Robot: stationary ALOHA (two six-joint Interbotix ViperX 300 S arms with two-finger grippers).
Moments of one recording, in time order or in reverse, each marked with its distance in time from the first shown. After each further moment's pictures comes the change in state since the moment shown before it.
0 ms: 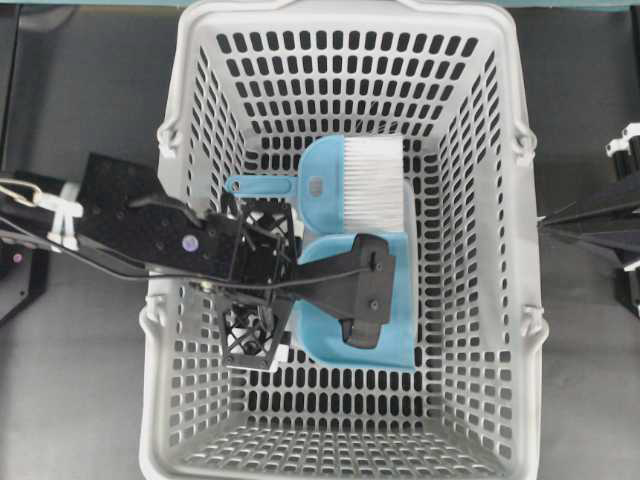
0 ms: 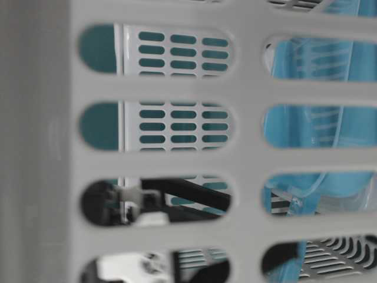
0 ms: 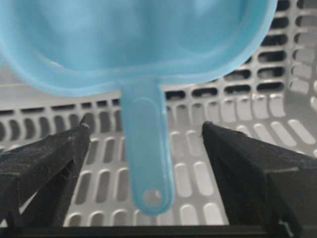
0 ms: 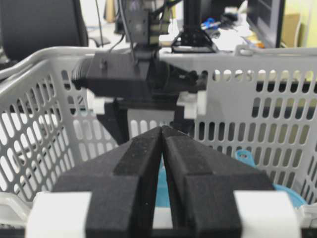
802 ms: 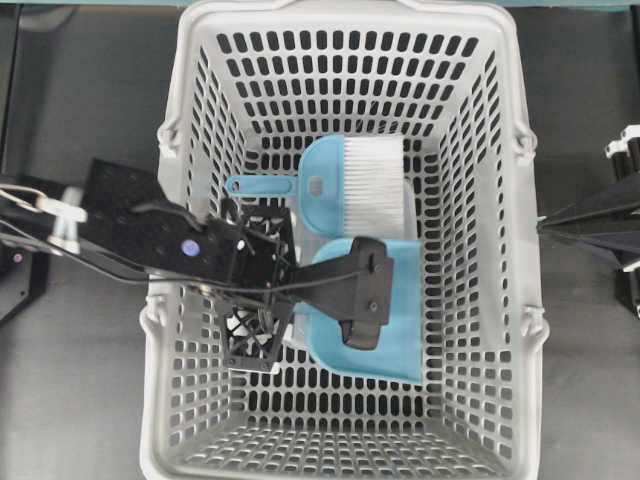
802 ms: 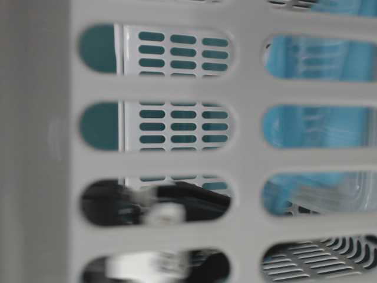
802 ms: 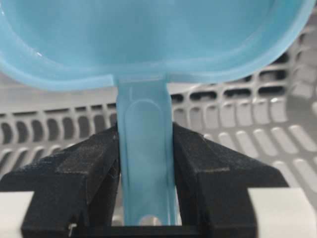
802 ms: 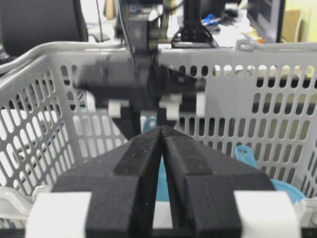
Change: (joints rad) left arm 0.002 -0.021 -0.018 0.000 -0.014 -0.002; right arm 0.000 0.000 0.008 0.002 0.002 0.000
